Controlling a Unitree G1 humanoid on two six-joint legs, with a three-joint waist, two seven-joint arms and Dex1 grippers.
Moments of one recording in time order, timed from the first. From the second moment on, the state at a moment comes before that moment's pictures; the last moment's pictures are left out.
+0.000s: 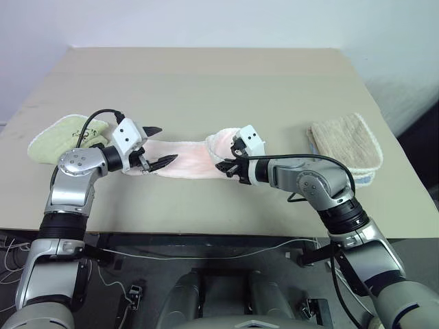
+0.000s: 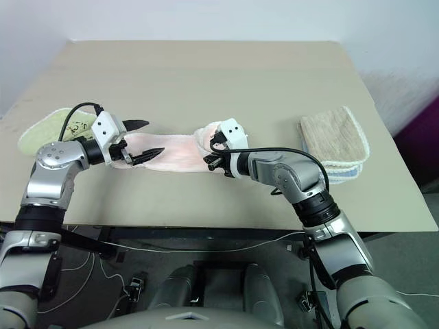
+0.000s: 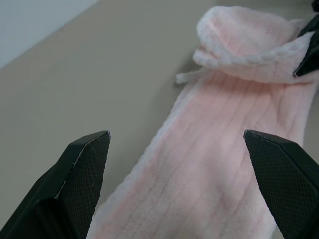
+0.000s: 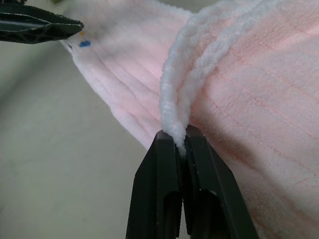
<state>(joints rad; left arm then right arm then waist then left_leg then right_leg) -0.54 0.66 0.03 0.33 -0.19 -0.02 -1.01 -0.73 -0.40 0.32 0.03 0.69 0.93 0.36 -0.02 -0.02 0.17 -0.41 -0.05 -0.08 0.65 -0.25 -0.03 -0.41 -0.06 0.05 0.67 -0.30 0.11</state>
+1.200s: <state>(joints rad) -0.06 0.45 0.35 -0.26 -0.63 0.61 -0.53 -0.71 -0.22 0.22 0.46 0.29 0.43 0.64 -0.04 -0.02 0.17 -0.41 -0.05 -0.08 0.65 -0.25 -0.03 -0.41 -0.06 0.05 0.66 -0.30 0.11</state>
